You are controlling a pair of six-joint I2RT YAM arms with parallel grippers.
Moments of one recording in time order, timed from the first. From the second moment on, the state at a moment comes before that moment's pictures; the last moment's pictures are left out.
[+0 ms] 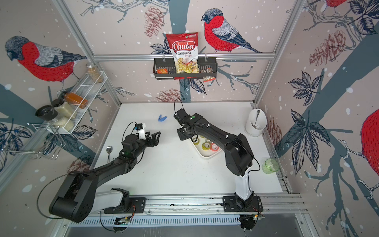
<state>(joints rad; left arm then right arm) -0.25 1.28 0.39 0.60 0.18 -0.34 0.80 1.90 1.66 -0.91 0.04 0.29</state>
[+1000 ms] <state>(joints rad) -0.25 1.34 0.39 0.64 0.24 -0.31 0.59 2.05 1.63 -0.76 -0.08 0.24</state>
